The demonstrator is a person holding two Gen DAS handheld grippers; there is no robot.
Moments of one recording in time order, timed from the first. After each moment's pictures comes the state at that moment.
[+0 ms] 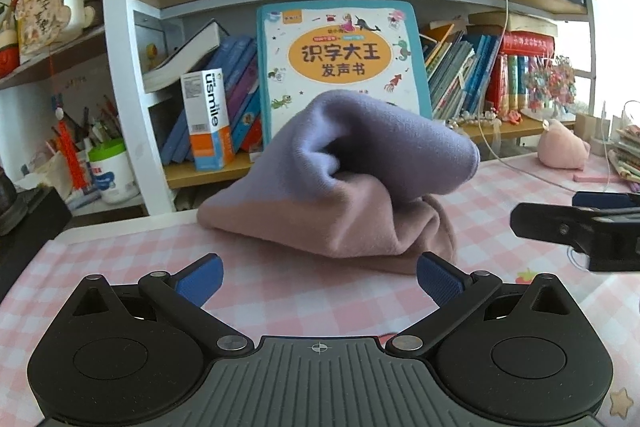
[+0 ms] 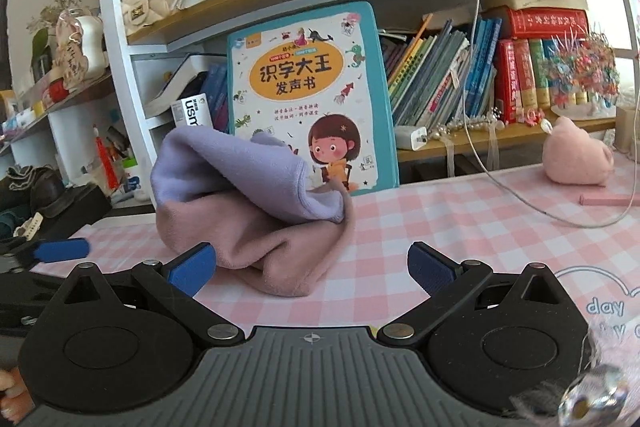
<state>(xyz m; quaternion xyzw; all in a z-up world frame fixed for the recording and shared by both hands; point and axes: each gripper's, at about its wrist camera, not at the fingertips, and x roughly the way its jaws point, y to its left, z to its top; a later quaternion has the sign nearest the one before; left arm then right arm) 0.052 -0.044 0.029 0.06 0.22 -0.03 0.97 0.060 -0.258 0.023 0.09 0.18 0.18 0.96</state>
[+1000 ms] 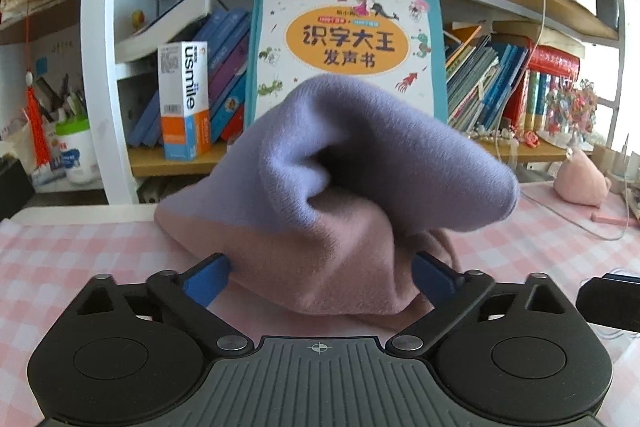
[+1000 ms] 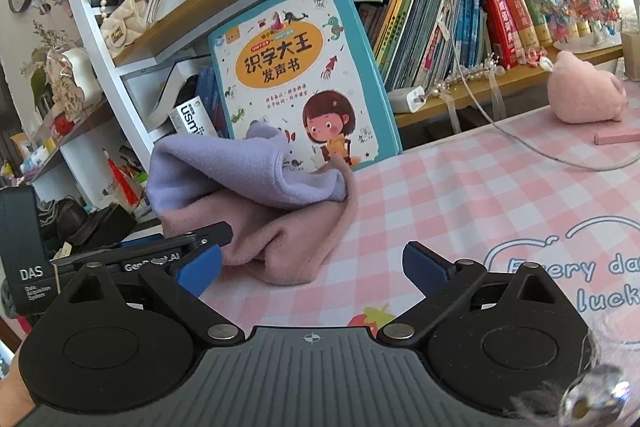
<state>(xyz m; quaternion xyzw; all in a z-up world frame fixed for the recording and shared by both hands) 0.116 -0.051 0.012 0.00 0.23 -0.03 0.97 0.079 -0.288 0.014 0.18 0.23 0.21 0.93</state>
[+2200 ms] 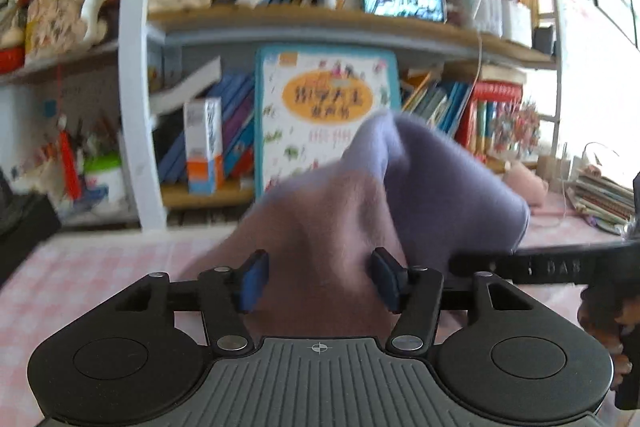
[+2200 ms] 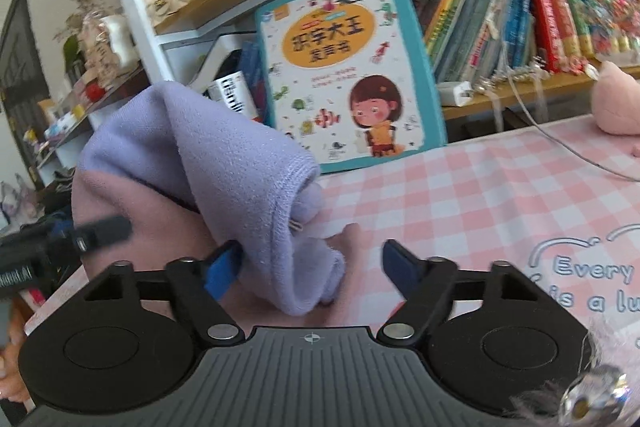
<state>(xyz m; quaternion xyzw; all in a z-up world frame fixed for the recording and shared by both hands) 0.004 -0.013 0.043 0.01 0.18 -0.09 0.98 0.071 -0.261 0.013 0.14 0.23 0.26 0.93</state>
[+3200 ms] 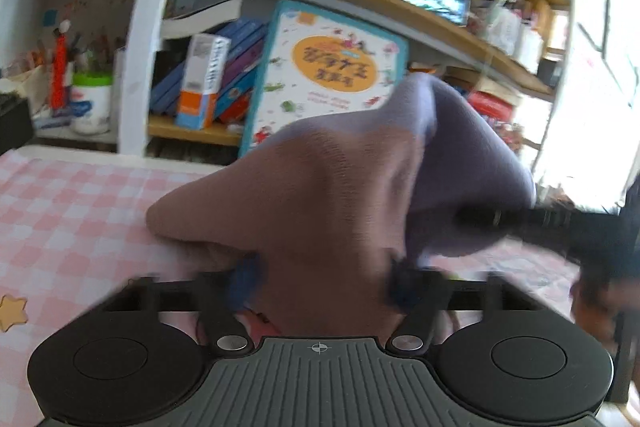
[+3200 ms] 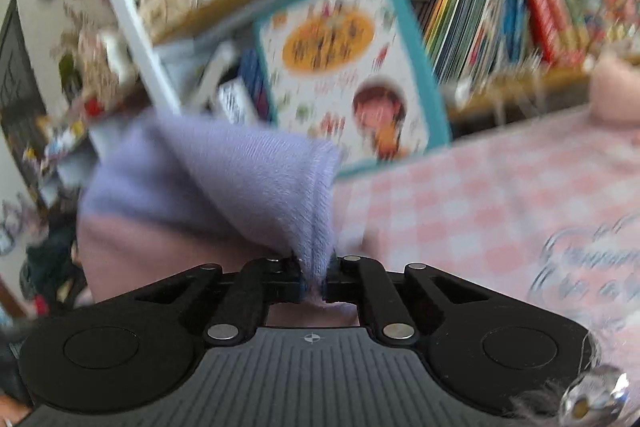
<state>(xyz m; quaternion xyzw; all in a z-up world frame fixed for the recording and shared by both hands) 0.004 0.018 0.016 -0.09 0.20 -0.15 0.96 0.062 -0.266 0.037 0.17 0.20 0.24 0.94</state>
